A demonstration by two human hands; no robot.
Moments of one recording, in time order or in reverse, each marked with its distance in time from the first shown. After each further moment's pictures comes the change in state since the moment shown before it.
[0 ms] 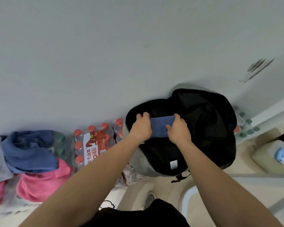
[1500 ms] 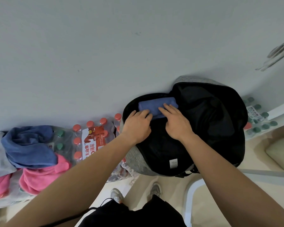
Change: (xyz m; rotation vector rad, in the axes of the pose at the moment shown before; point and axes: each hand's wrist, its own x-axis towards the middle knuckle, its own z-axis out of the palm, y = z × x) left_hand 0.009 -0.022 0.015 0.550 0.169 0.356; right_hand 0.049 0.028 0.013 -0.226 -0.110 -0.563
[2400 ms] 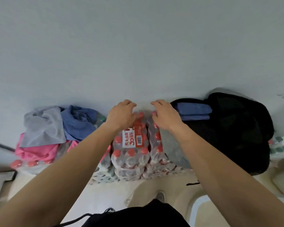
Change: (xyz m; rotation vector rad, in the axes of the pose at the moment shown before) left_hand -0.139 -0.161 -0.070 -0.252 0.081 -0.343; right_hand 0.013 -0.217 0.004 -0.063 -0.042 -0.148
